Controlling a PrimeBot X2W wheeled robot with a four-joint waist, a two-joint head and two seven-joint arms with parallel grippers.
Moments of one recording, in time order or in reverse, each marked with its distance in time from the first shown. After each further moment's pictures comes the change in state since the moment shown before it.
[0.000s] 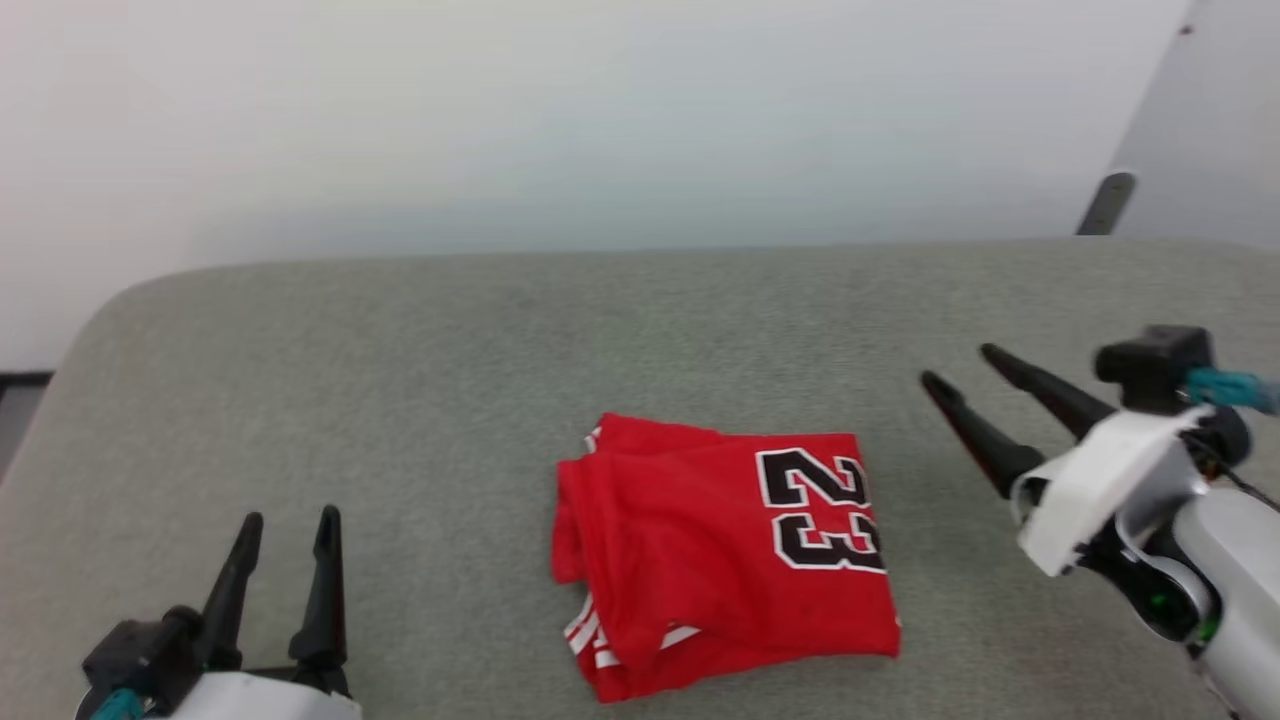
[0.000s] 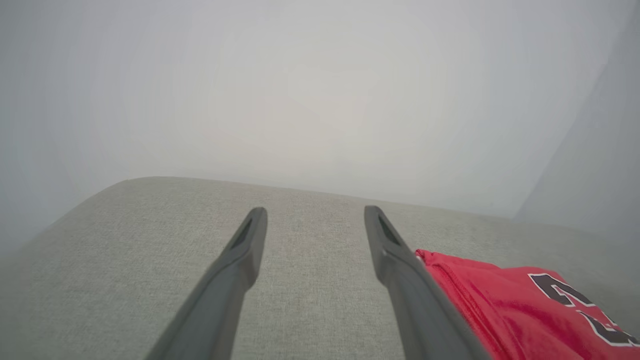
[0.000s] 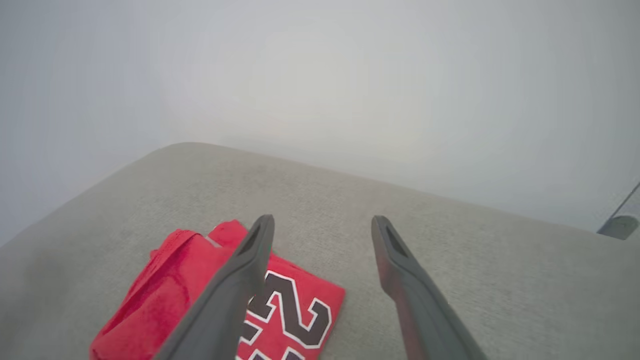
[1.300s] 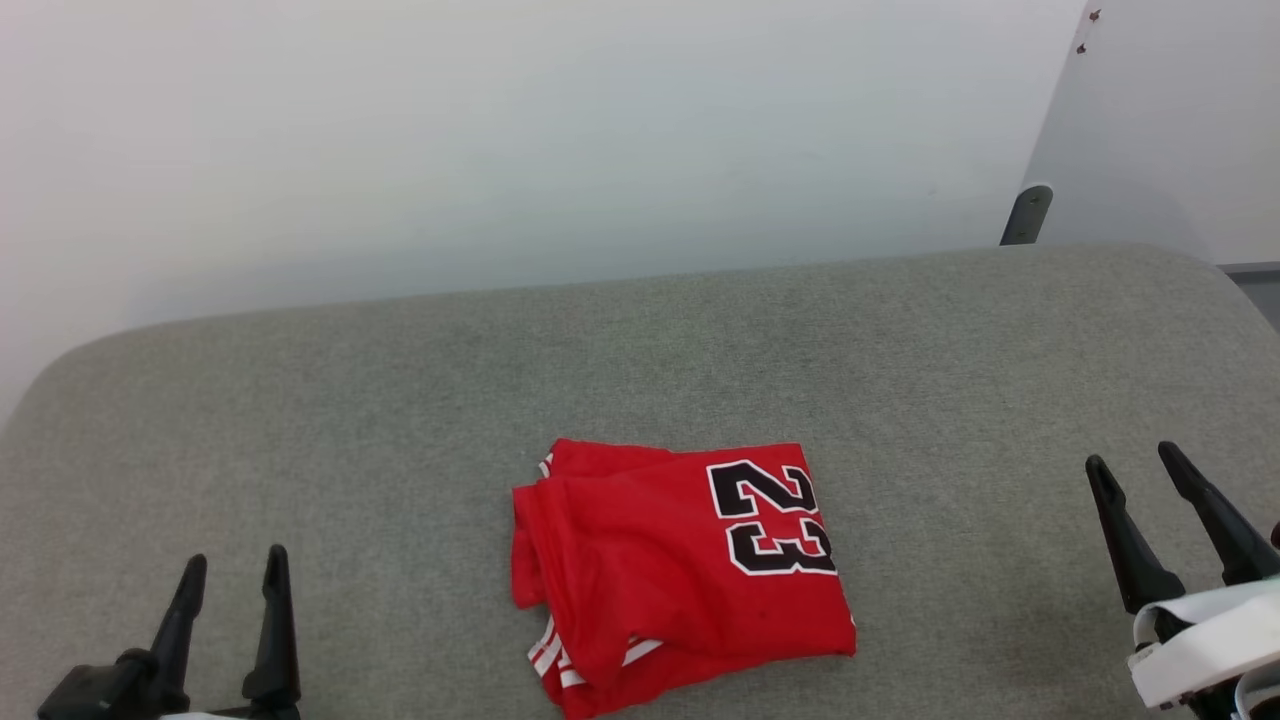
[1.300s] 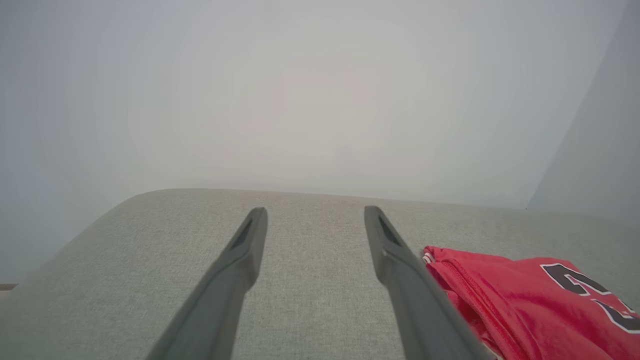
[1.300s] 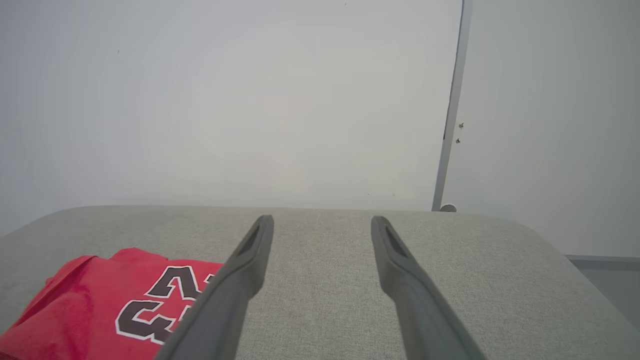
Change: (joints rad) left arm 0.072 -0.007 0.097 -0.021 0.071 0.000 0.000; right arm 0.485 0.086 -0.542 -0.162 -0.342 0.000 -0.184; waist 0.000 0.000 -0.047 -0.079
